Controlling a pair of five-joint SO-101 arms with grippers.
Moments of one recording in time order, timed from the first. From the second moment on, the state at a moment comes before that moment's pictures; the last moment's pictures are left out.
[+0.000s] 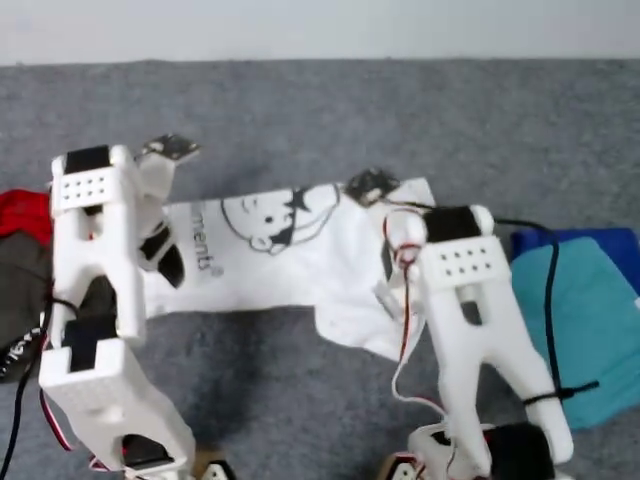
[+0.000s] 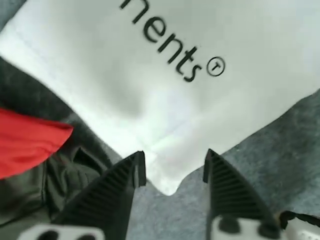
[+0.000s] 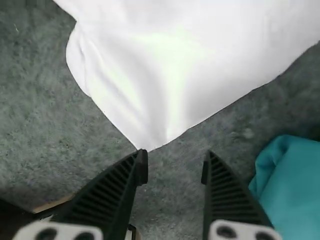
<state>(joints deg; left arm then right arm) -15.9 18.2 -5.6 97.4 -31.6 -13.7 -19.0 24.0 88.4 24.2</state>
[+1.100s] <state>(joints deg) -17.7 17.9 -14.5 99.3 -8.3 -13.6 -28.3 47.2 70.5 56.2</state>
